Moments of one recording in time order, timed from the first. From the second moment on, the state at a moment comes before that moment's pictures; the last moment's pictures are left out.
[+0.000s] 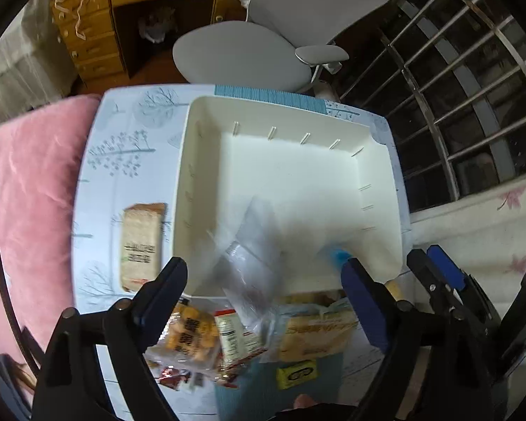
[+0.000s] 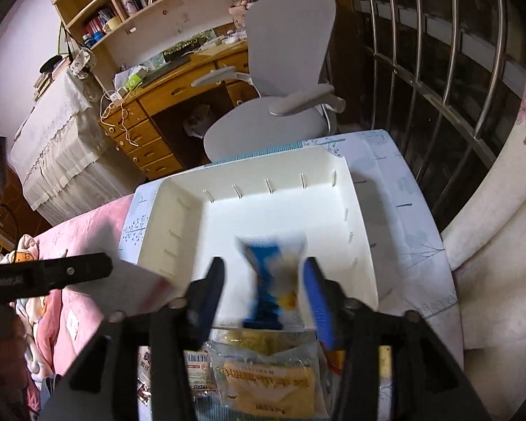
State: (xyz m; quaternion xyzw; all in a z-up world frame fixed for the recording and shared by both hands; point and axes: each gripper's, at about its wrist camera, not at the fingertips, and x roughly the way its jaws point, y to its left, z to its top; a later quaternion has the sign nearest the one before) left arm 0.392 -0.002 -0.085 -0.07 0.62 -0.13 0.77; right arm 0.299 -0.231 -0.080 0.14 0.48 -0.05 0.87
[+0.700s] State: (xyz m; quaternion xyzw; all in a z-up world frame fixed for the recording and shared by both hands) left arm 0.279 0.011 -0.083 -0.11 0.61 -0.10 0.78; right arm 0.208 -0.225 -0.060 0.09 0.46 -0.03 0.88
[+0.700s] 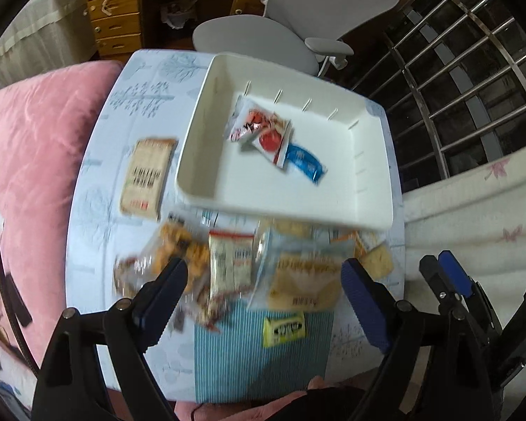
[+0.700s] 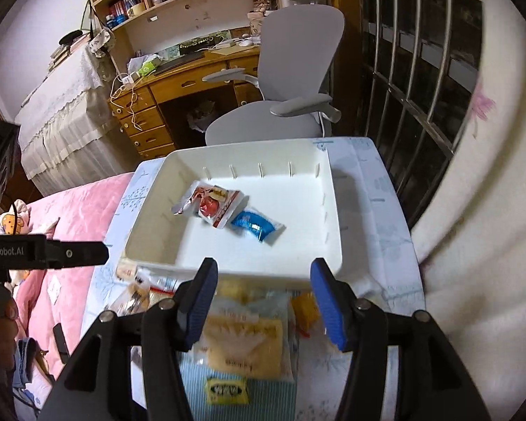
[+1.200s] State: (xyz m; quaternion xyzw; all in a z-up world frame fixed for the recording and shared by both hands) left arm 0.133 0.027 -0.095 -0.13 0.61 -0.06 0.78; right arm 0.100 -0.214 -0.072 0.11 0.46 0.02 0.88
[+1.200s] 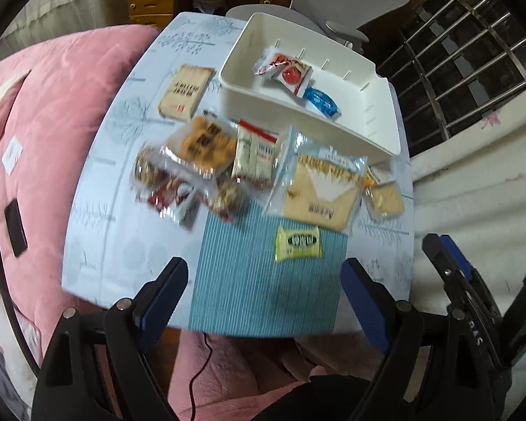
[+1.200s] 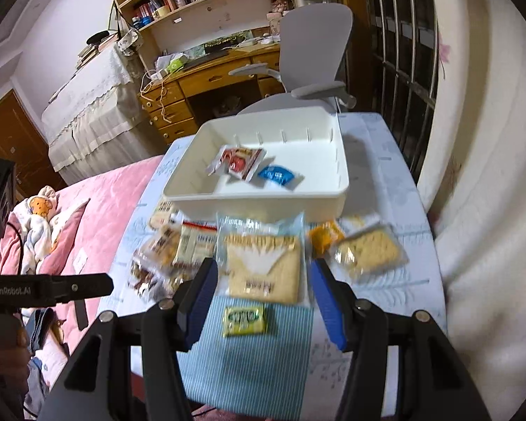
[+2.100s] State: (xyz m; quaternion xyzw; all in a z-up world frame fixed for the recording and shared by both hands) left arm 0.115 0.092 -0.129 -0.10 0.64 -0.03 0.76; right arm 0.081 -0.189 -0.131 0.20 0.53 0.01 0.82
